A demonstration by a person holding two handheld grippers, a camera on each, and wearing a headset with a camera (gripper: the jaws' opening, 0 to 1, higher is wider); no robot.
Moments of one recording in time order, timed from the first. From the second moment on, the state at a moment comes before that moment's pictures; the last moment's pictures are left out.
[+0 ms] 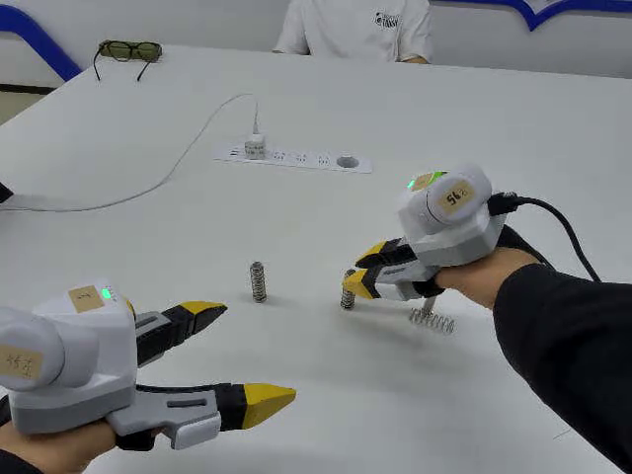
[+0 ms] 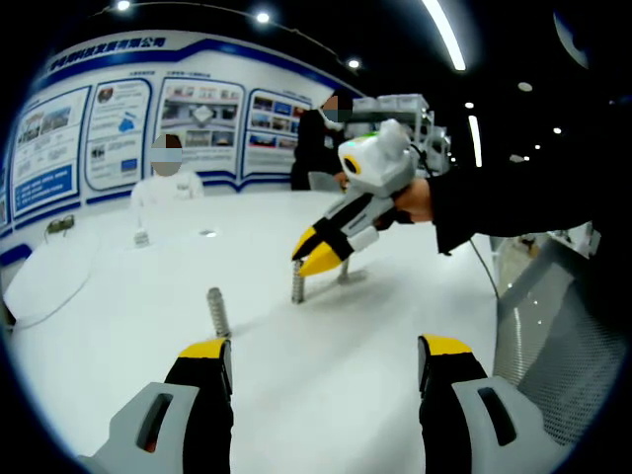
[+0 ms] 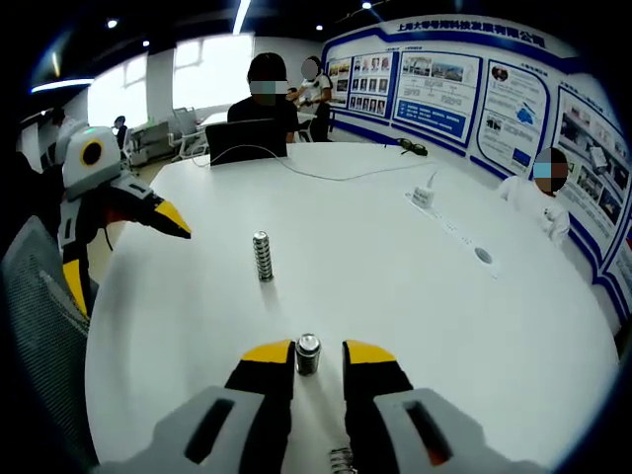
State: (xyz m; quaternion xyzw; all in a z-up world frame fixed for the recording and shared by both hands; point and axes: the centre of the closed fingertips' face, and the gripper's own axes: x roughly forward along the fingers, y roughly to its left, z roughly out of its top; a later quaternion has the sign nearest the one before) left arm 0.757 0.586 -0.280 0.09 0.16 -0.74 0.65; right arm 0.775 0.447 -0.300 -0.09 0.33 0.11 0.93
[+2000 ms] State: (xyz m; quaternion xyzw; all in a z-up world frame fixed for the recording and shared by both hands) left arm 0.749 0.581 -0.277 0.10 0.15 -0.75 0.64; right arm 0.676 0.405 -0.318 -0.06 0.34 0.06 0.94
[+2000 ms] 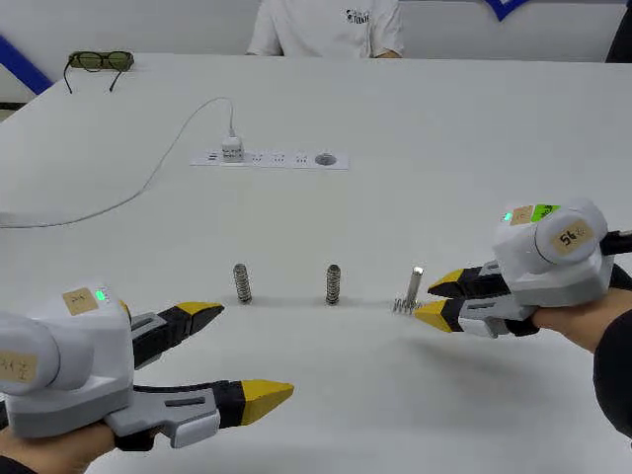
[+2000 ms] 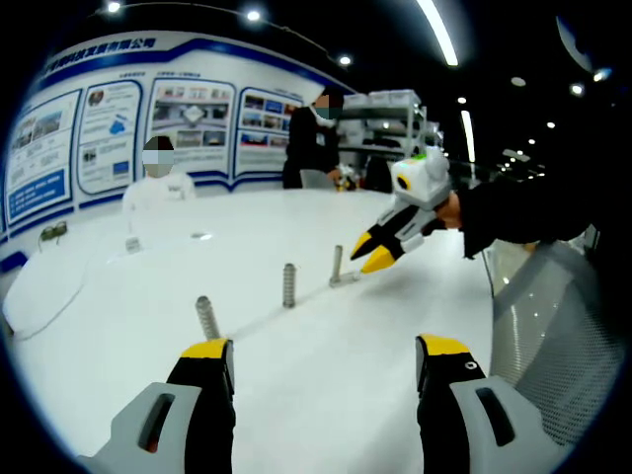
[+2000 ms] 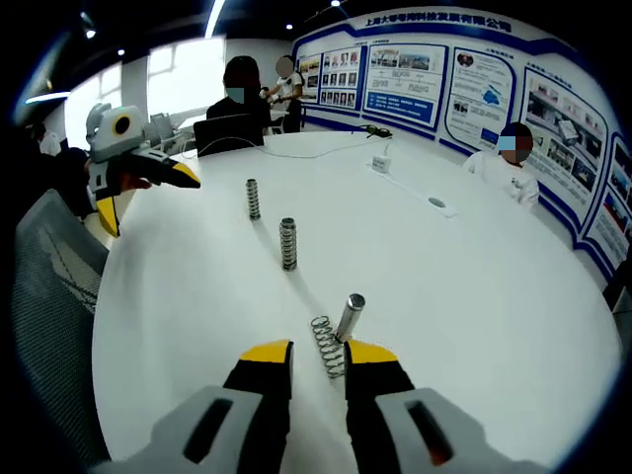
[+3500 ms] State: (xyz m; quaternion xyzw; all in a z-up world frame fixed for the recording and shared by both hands) left arm 0.742 0.580 -0.280 0.11 0.16 -0.75 0.63; right arm 0.673 0.429 -0.340 -0.05 0.37 0.10 0.92
